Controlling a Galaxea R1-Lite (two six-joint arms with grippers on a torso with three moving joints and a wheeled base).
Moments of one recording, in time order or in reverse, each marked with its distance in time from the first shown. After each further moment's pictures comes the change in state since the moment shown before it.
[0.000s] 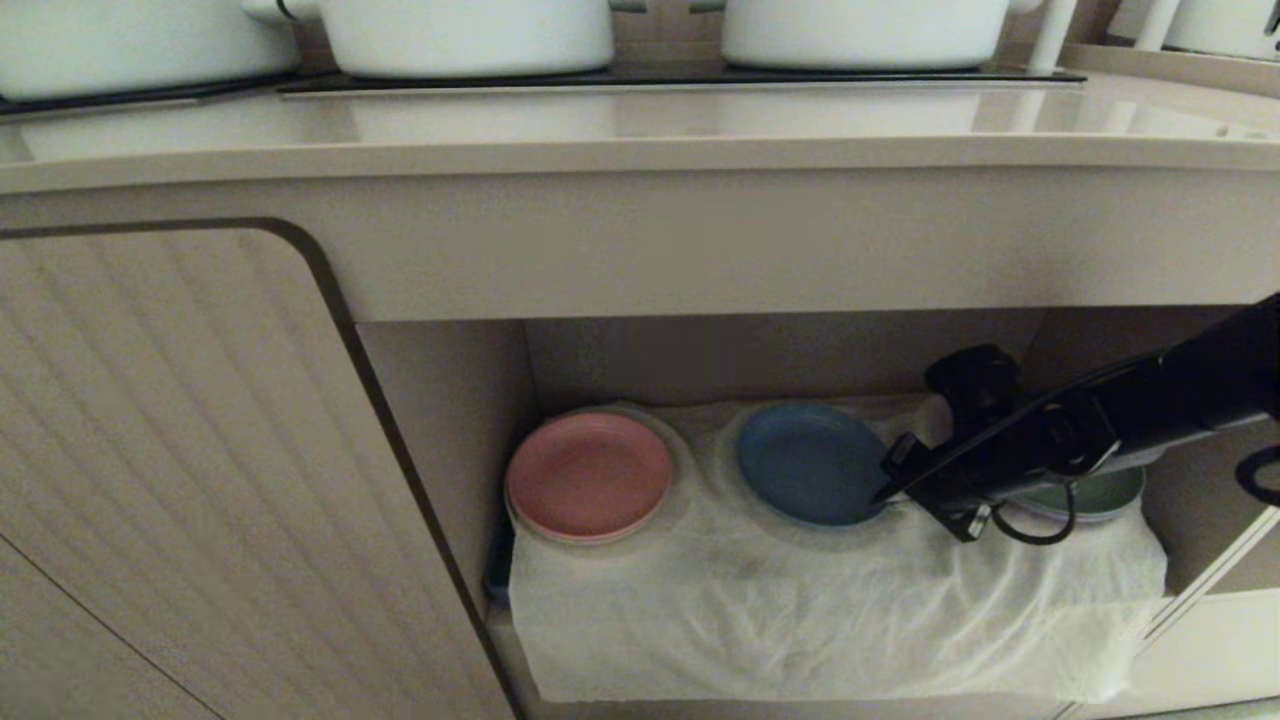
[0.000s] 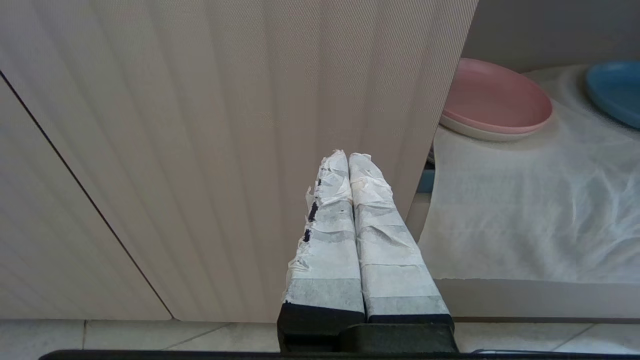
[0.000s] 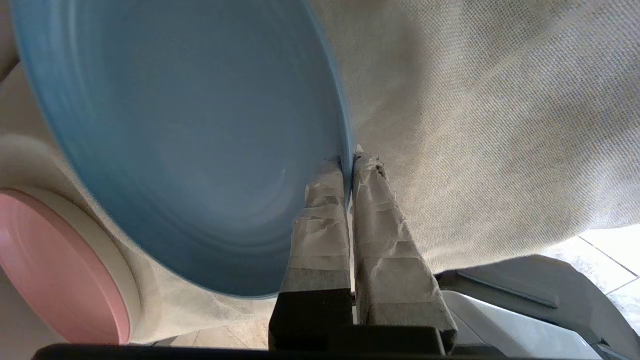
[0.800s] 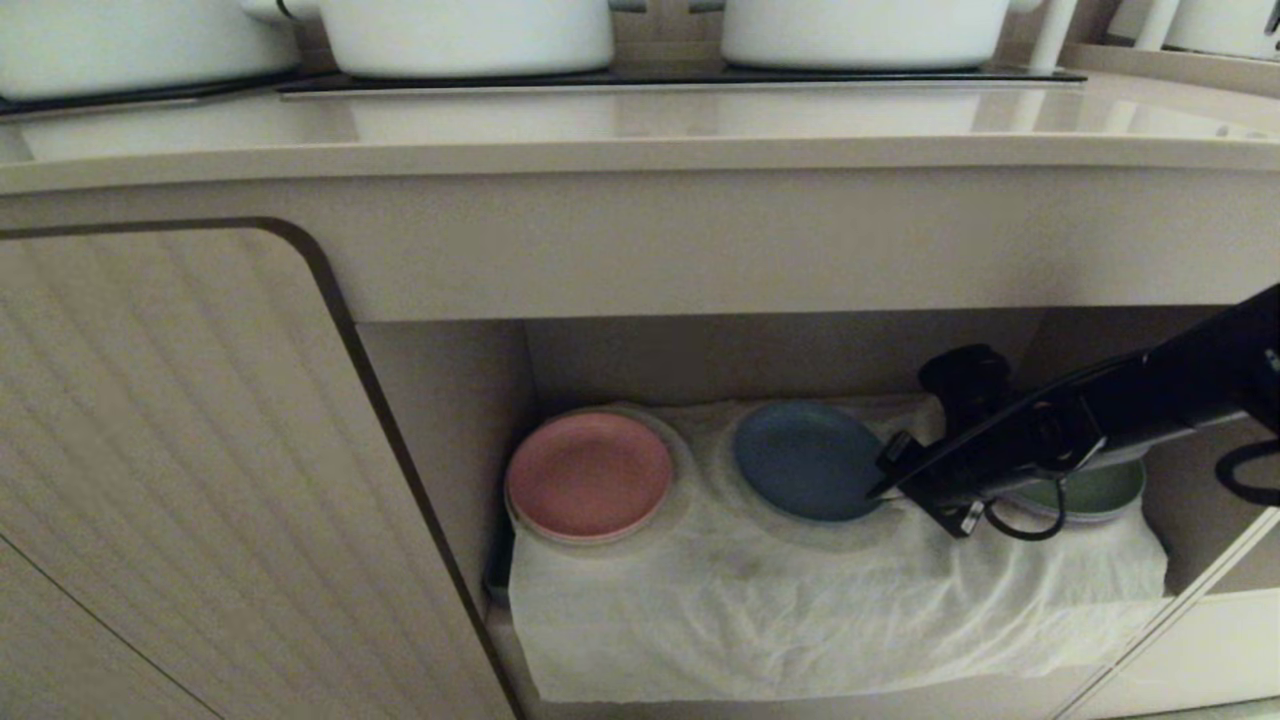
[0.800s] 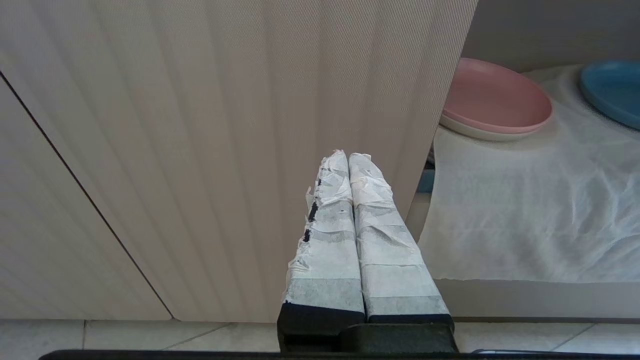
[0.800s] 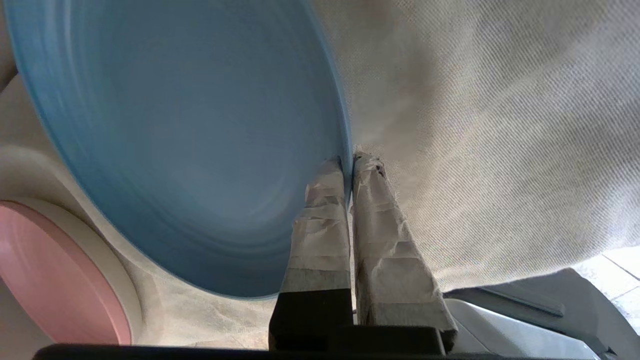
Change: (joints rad) left arm 0.000 0.000 0.000 0.000 0.000 0.000; right arm 0.001 0.028 -0.036 0.008 -0.002 0.003
